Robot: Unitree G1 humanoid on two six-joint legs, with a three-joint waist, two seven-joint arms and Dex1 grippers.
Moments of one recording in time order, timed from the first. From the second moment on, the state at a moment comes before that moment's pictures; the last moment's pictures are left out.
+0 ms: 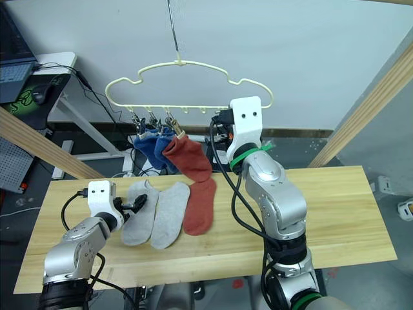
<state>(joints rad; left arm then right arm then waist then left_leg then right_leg) -0.15 0.42 0.29 0.03 -0.33 0.65 -0.21 -0.63 0.12 0.11 -0.42 0.16 0.87 0.04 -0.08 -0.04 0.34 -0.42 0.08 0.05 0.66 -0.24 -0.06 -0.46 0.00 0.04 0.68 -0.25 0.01</state>
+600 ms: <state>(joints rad) -0.16 0.38 0.36 -0.01 -0.39 0.80 -0.21 -0.63 0.12 0.15 -0.43 0.16 0.87 0.04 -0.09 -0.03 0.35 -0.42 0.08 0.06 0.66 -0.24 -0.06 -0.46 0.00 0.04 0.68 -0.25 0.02</state>
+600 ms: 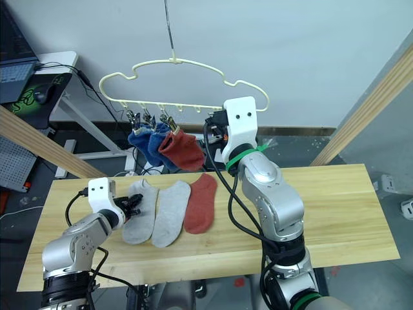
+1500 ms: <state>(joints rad) -0.15 0.53 0.42 -0.39 -0.95 0.93 -0.56 -0.63 0.12 0.13 -0.42 0.19 0.82 0.08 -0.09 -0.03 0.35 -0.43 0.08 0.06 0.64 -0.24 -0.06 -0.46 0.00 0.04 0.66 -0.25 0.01</state>
